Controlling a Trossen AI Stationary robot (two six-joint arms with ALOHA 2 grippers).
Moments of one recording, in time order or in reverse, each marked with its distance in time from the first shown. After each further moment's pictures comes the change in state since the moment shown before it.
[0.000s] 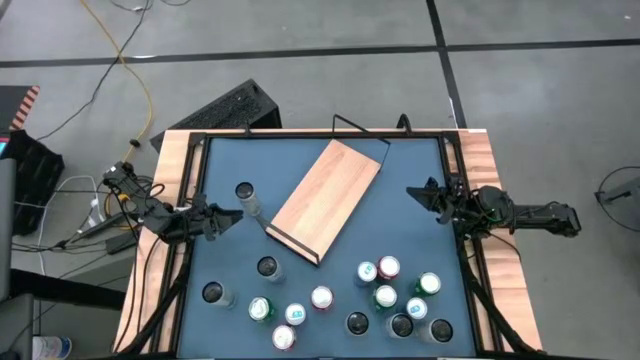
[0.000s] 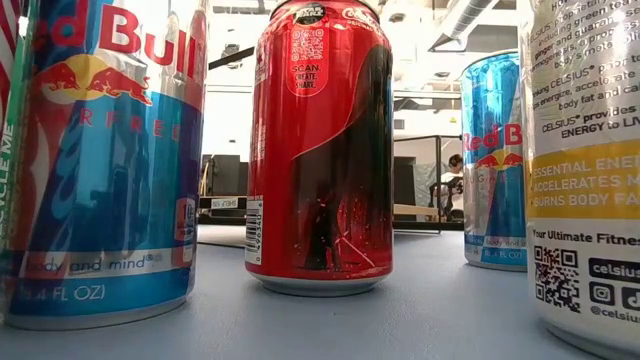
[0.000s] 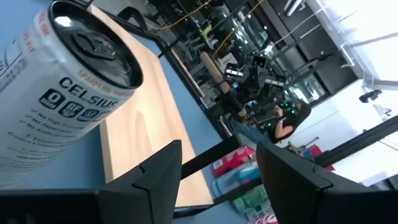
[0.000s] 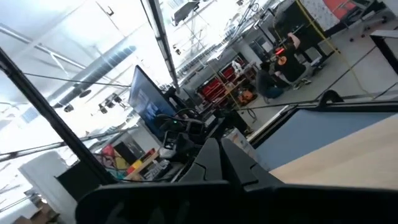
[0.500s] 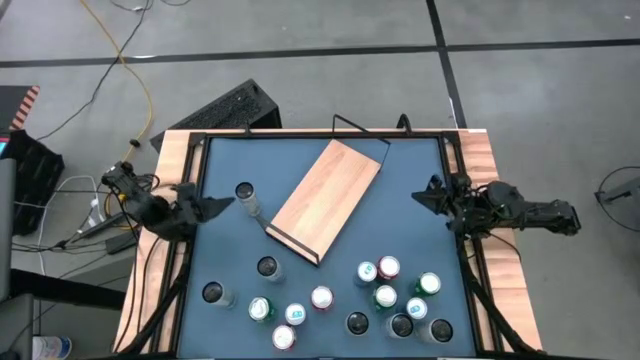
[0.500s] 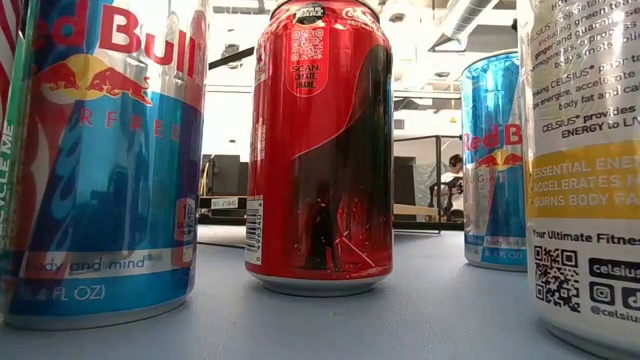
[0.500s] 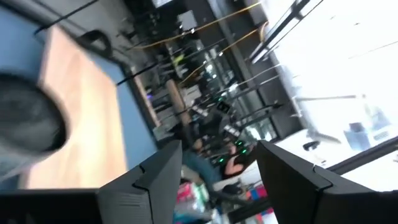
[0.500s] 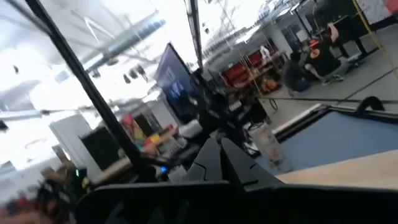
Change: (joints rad) left arm 0.000 0.001 0.106 0.301 -0.045 0.125; right arm 0.025 0.009 0.162 -0.150 -0.150 -0.106
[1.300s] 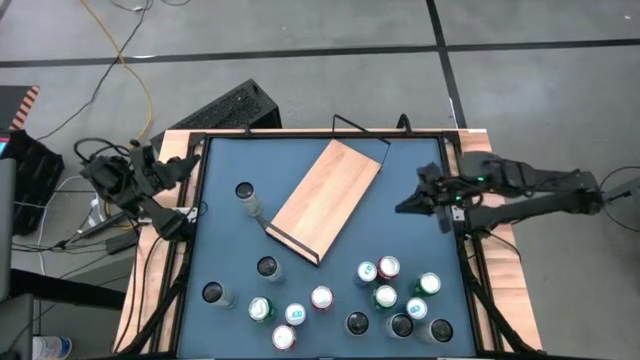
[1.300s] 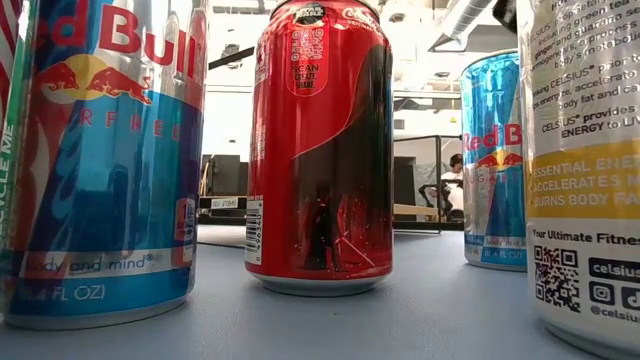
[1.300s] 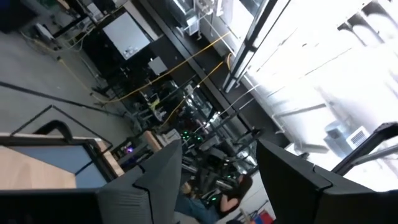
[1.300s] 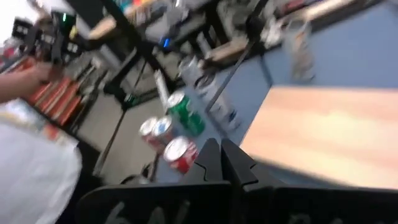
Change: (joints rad) left arm 0.000 0.093 0.383 0.012 0.005 0.475; right arm 0.000 0.759 0.766 -0.607 -0.336 -0.106
